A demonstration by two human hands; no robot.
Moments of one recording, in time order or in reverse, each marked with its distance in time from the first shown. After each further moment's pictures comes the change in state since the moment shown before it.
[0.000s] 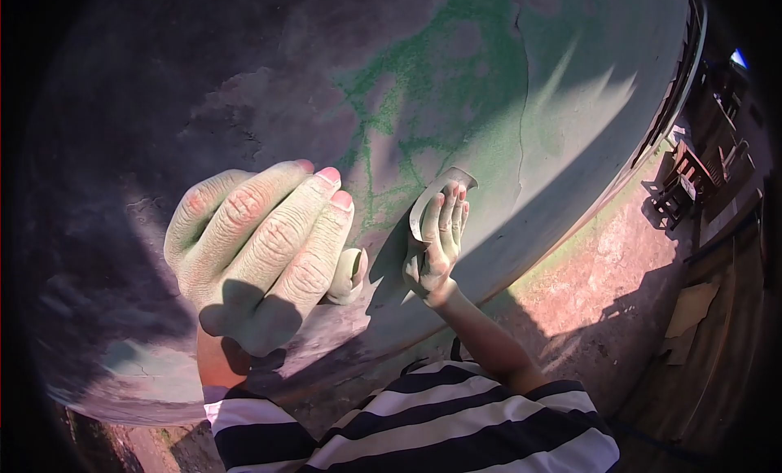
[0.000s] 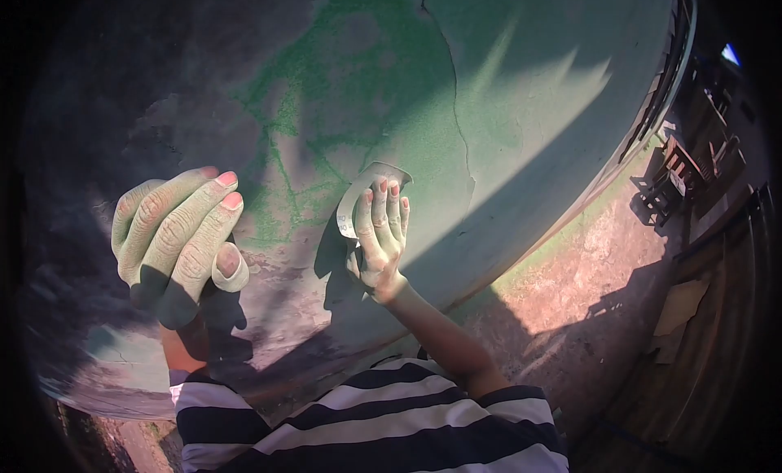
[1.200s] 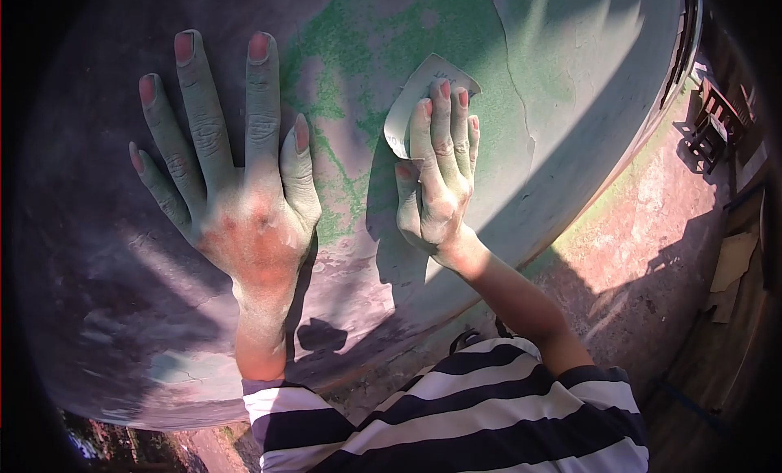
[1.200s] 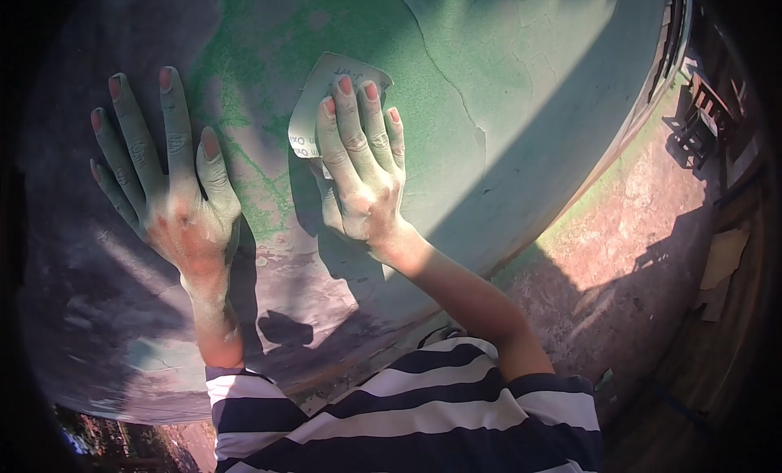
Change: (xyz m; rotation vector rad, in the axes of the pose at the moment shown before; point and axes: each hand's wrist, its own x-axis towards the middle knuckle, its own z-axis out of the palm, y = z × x) left_hand 0.019 0.011 0.038 0.771 -0.330 -0.358; right_hand 0.070 -0.015 -0.003 0.043 0.104 0.085
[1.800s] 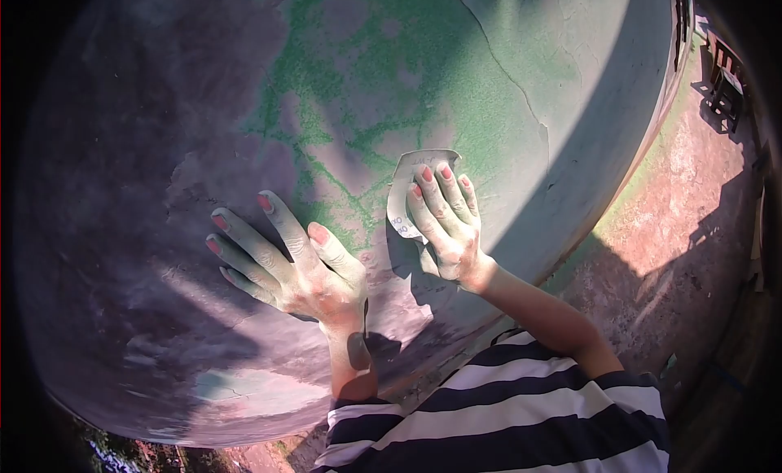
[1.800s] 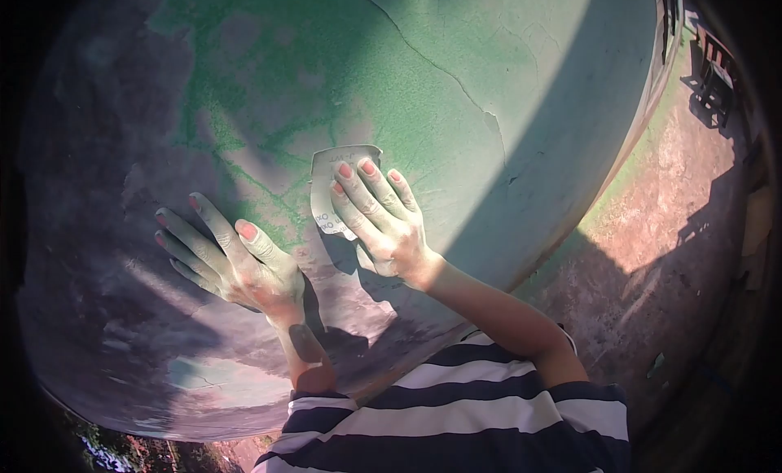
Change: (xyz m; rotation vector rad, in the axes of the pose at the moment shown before) left_hand -0.077 0.019 0.018 -0.040 0.083 -0.176; right_hand -0.070 -0.003 0.007 -0.027 -0.052 -0.007
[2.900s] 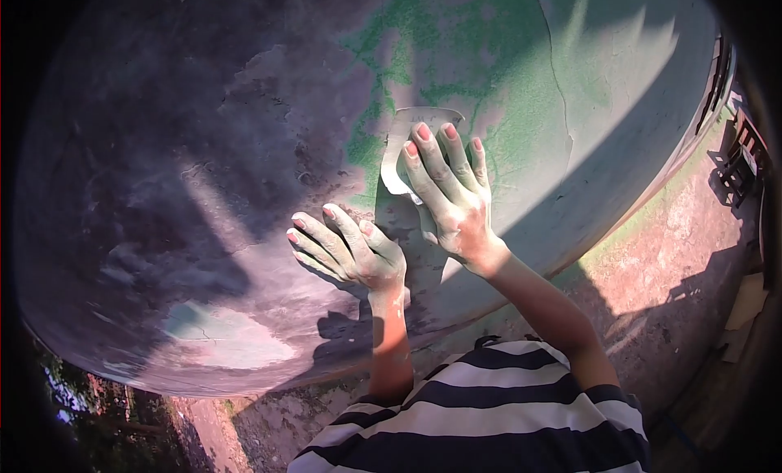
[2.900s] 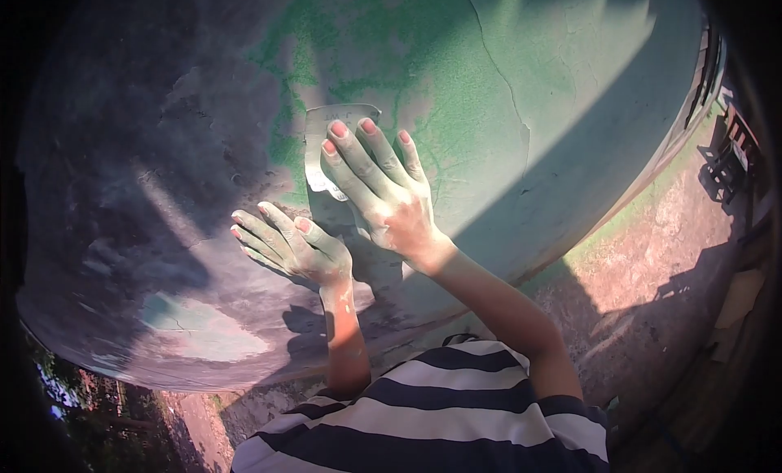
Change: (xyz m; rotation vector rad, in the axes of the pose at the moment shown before) left_hand -0.095 0.023 0.005 -0.080 -0.046 -0.339; right_hand 0.039 -0.018 -0.010 -0.007 -0.188 -0.125
